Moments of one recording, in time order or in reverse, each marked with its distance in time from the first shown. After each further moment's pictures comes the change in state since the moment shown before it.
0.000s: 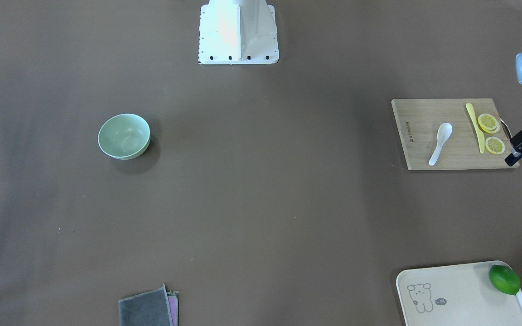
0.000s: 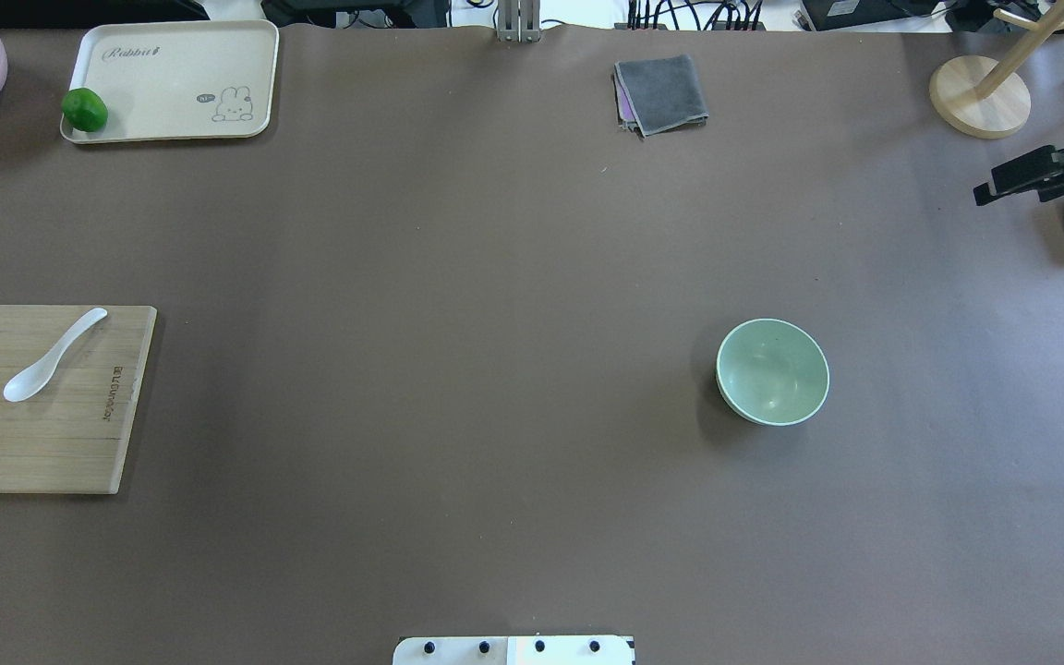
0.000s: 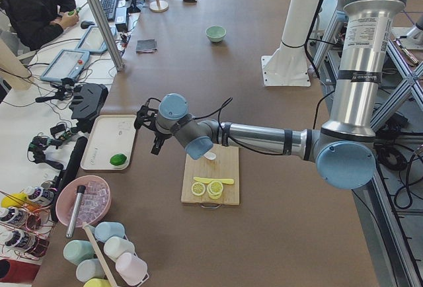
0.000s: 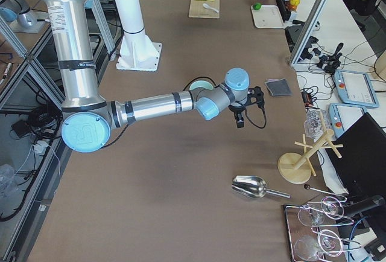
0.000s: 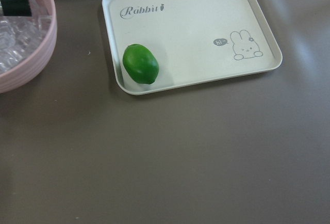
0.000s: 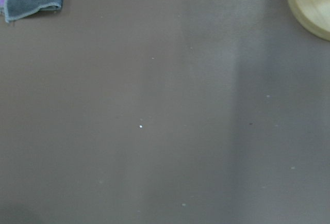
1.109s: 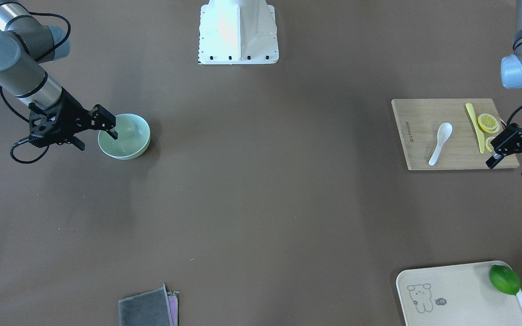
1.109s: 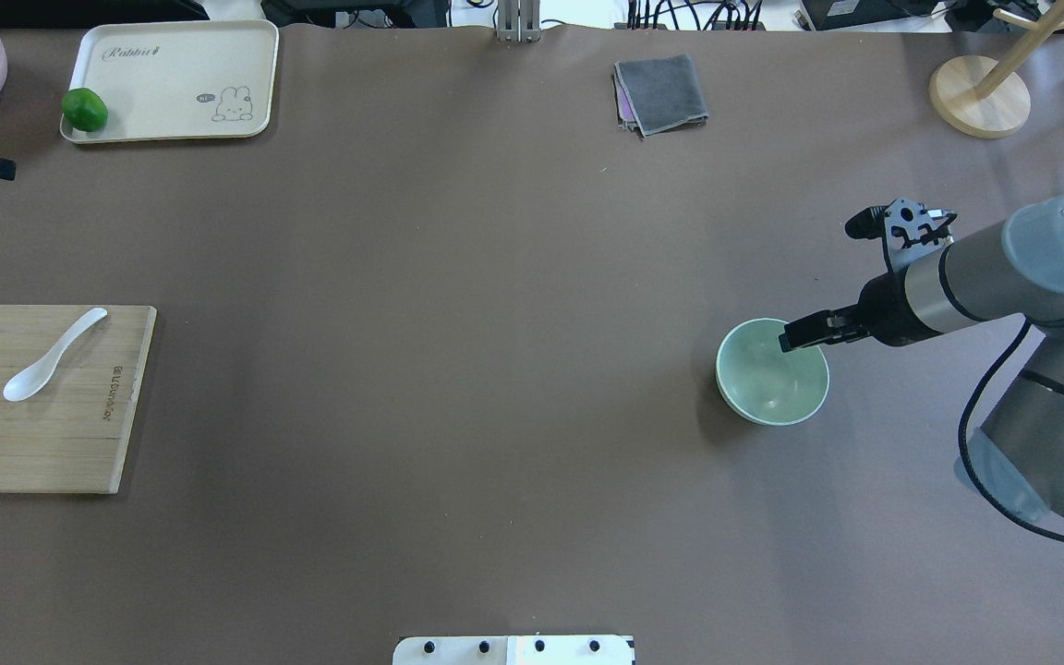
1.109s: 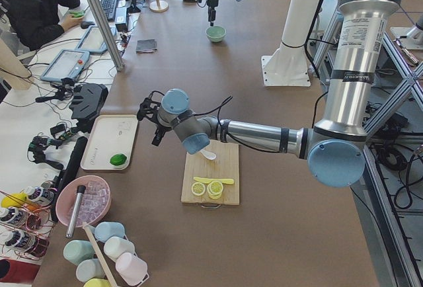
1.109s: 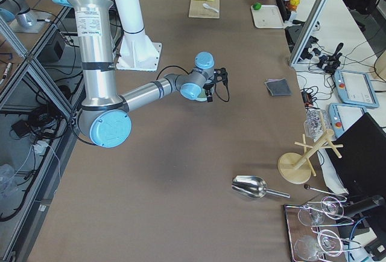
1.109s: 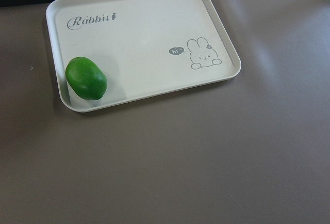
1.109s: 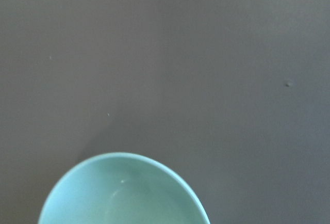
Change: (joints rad) left arm 0.035 -0.005 0.001 -0.076 0.020 -0.035; right arm -0.463 -0.056 0.156 0.090 -0.272 0.288
